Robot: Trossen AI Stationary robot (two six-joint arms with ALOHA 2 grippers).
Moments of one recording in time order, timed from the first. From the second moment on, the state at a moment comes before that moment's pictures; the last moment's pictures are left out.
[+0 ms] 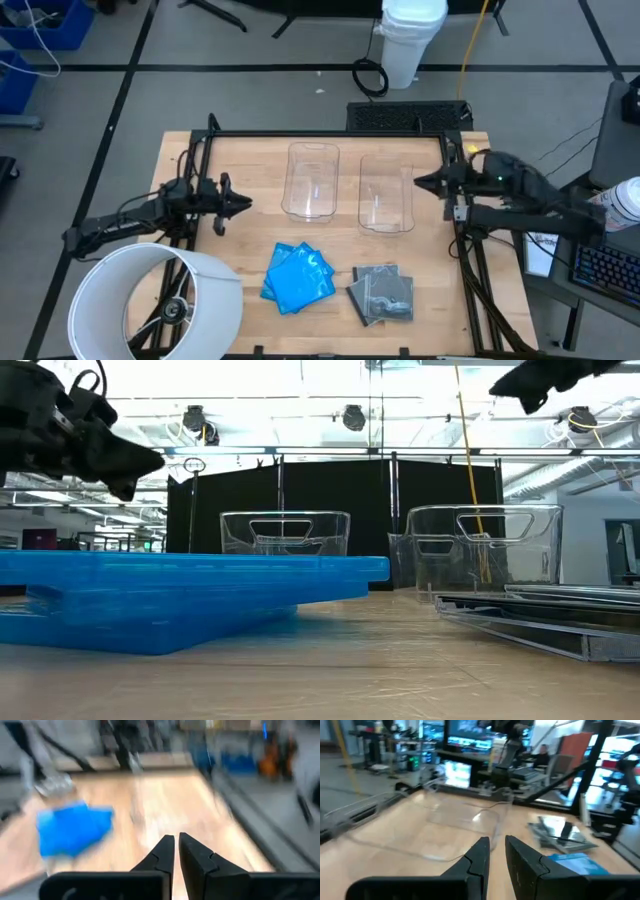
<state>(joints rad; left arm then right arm) 0.33 0.14 0.01 0.10 0.29 -0.15 -0.24 0.50 0.76 -0.62 -0.03 -0.05</state>
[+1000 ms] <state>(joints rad) 0.15 1.41 0.67 0.41 0.32 -0.07 0.19 0.60 0.94 -1.00 0.37 0.20</state>
